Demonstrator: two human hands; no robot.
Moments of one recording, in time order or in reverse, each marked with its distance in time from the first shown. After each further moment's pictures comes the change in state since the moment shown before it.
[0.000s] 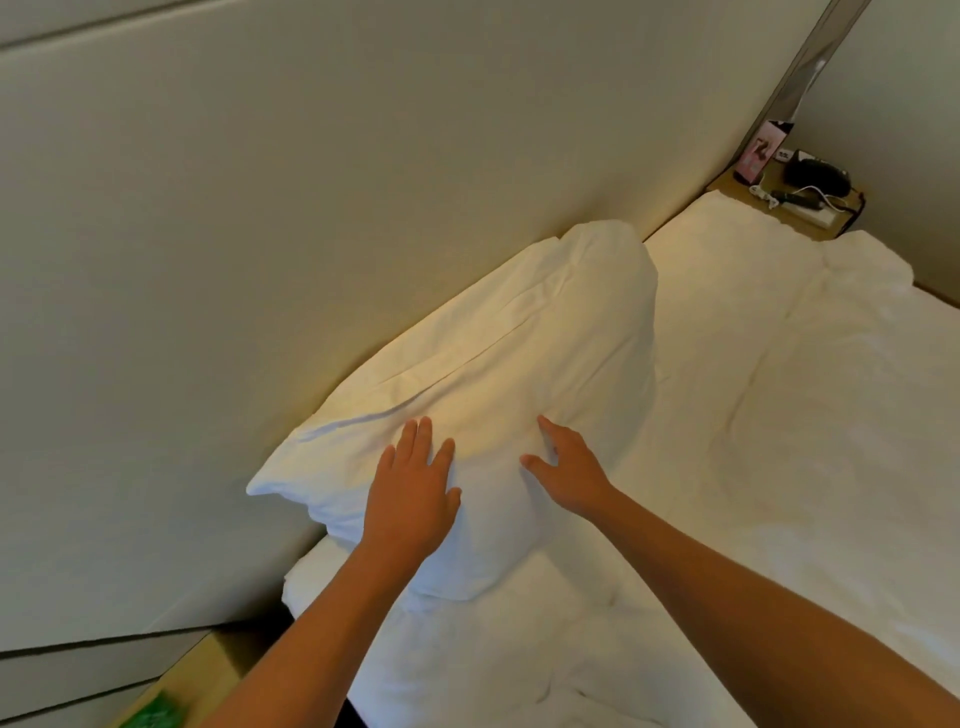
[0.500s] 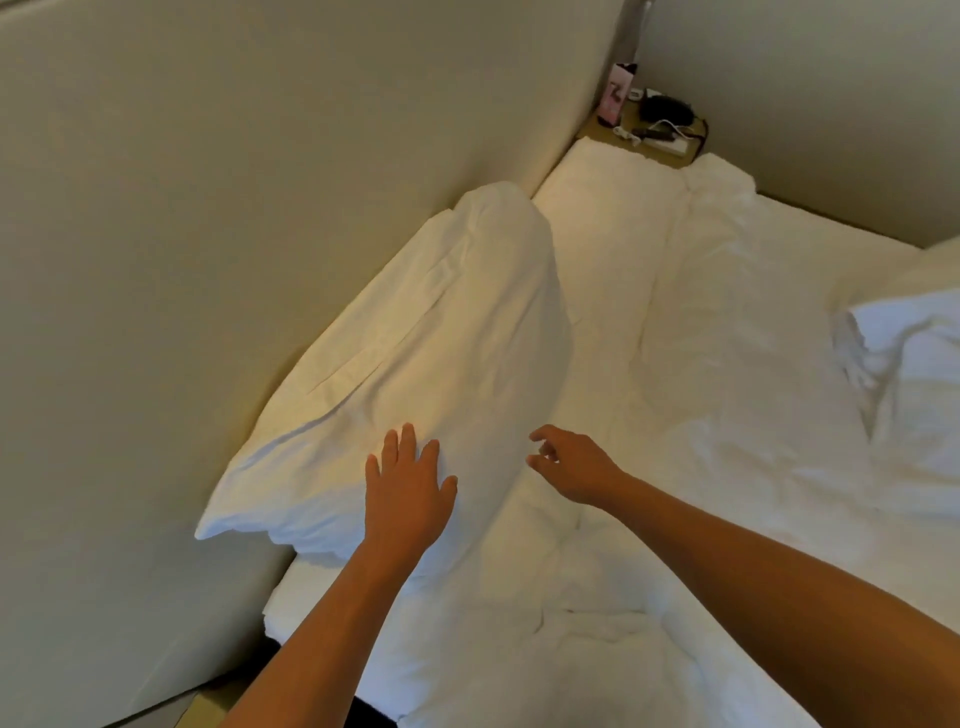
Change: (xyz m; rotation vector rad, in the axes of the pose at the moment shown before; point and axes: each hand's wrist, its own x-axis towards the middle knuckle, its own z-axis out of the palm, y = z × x) left_hand -0.008 0.029 0.008 -0.059 -0.114 0.142; right_hand -0.093 0.039 -0.019 -0.072 0.054 0.154
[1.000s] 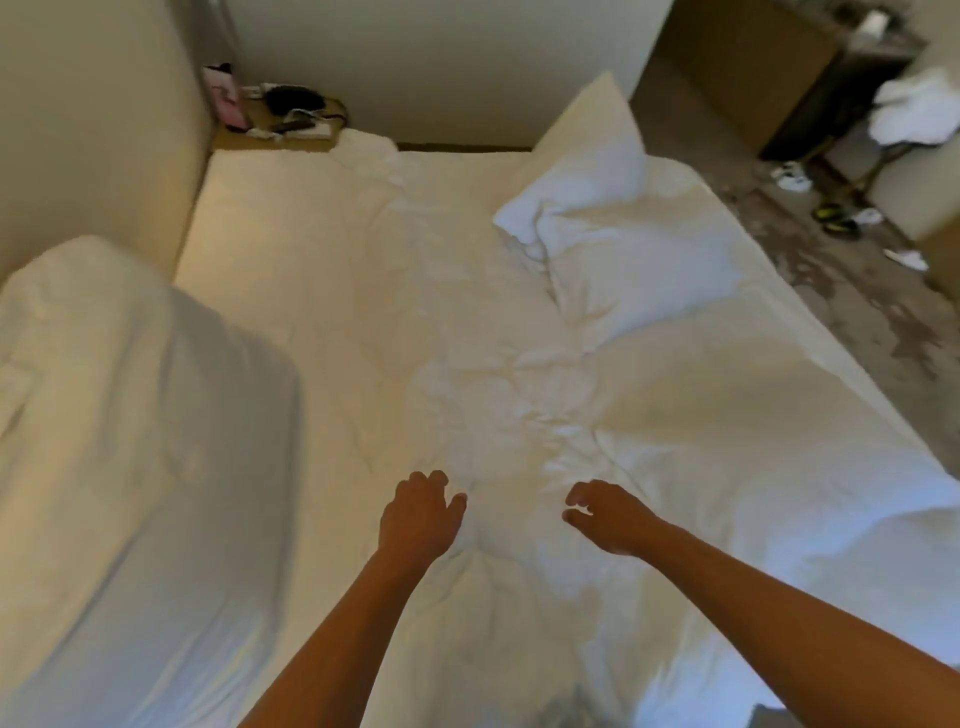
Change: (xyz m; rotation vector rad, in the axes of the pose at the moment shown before) left_hand -0.057 0.298 0.113 -0.012 -0.366 0.498; right_hand -0.309 0.283 -0.013 0.108 0.163 0.596
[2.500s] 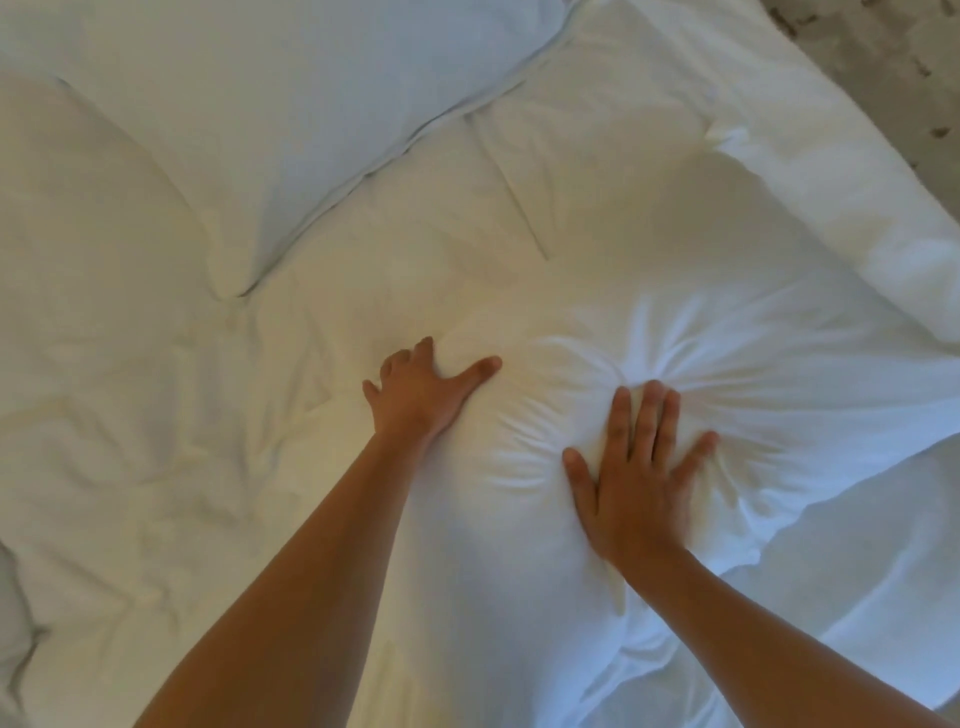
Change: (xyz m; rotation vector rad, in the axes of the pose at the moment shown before) left_hand 0.399 0.495 0.438 0.142 -0.094 -0.143; right_hand 0.225 0.621 0.049 -0.060 0.555 0.354
